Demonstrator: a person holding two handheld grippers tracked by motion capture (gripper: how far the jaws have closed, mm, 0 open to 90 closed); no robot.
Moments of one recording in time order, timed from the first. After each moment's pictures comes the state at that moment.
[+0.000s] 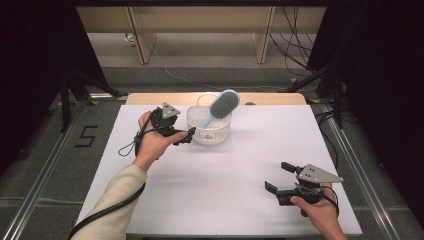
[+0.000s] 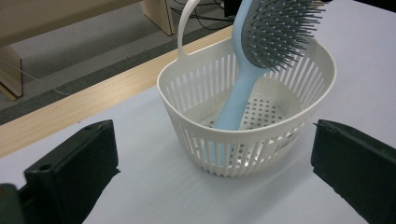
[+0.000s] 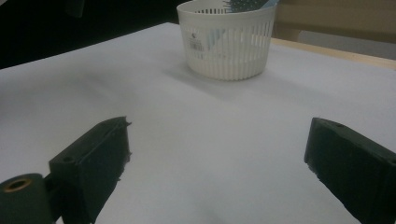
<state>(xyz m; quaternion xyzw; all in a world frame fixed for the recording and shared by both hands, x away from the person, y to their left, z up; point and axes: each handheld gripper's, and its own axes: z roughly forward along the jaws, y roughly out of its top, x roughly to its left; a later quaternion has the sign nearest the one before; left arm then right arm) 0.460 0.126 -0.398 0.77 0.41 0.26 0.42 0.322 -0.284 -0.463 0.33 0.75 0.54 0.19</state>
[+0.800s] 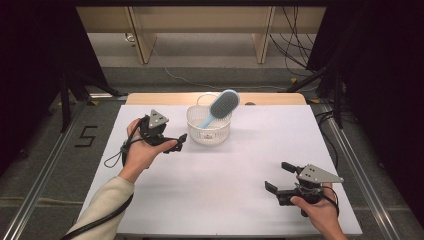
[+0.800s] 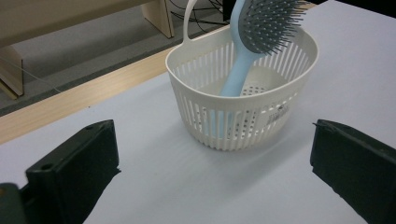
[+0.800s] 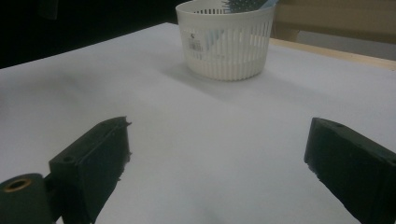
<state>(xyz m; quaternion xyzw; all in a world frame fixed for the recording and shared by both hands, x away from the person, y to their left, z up) 0.429 0.151 -0.398 0.76 0.41 0.26 0.43 0.322 -0.284 -0.463 0.33 0.75 0.54 0.19</state>
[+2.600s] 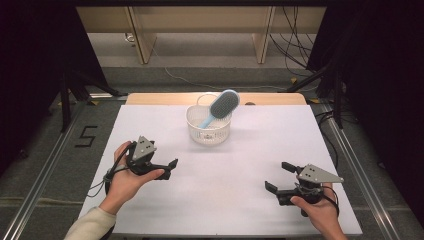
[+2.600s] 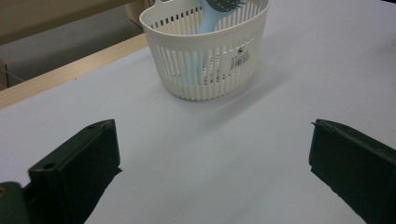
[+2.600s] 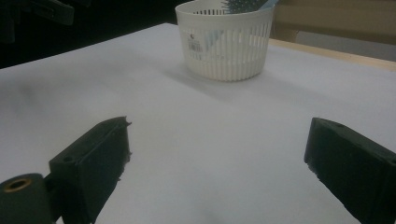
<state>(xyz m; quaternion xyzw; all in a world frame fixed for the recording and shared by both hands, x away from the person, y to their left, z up) 0.364 0.176 -0.422 0.77 0.38 0.25 0.44 0.321 -0.284 -0.462 0.33 0.75 0.54 0.19</state>
